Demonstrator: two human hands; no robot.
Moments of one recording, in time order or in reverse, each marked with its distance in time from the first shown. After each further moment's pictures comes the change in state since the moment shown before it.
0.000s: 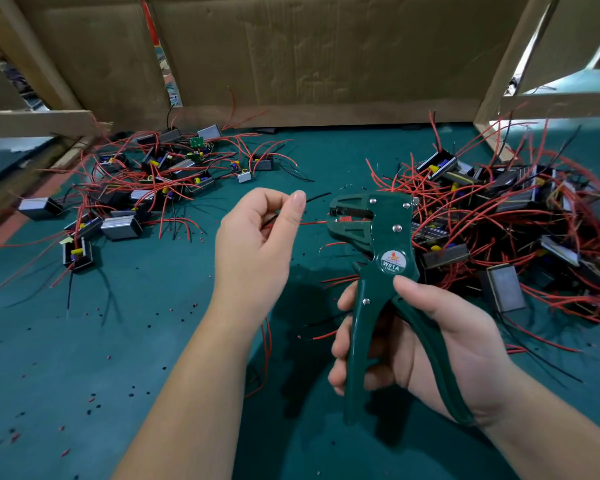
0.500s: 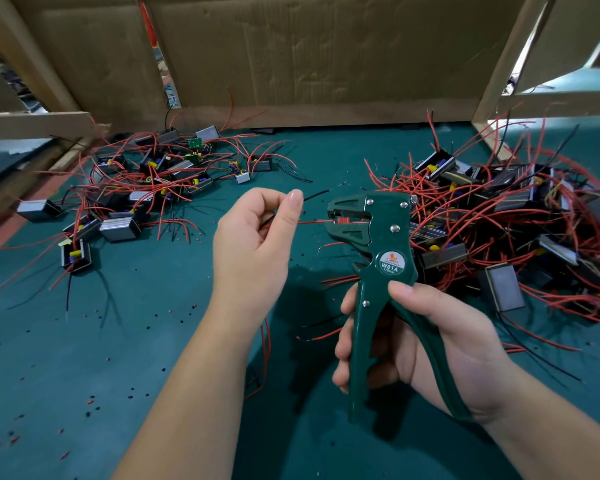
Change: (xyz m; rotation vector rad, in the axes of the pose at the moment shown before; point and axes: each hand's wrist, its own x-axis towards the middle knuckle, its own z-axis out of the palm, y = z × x) left_hand -0.001 0.001 0.001 -0.033 0.011 0.001; right_hand -0.002 -0.001 0.001 -0.098 0.068 -0.027
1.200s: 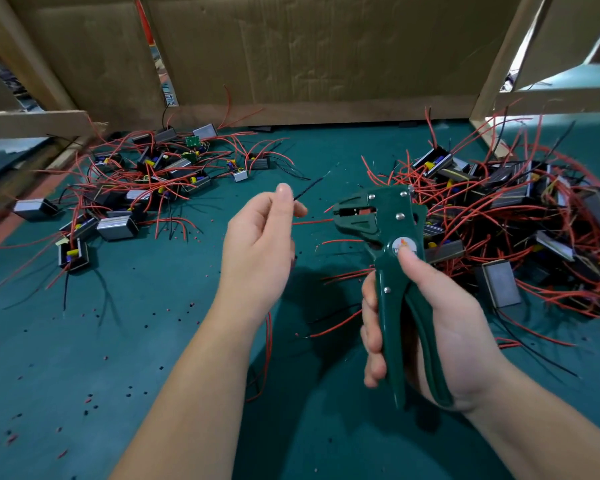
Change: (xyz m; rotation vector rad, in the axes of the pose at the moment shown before) left_hand 0.000 0.003 0.007 -0.121 -0.032 -0.229; right_hand 0.006 0.003 0.005 0.061 0.223 -0.003
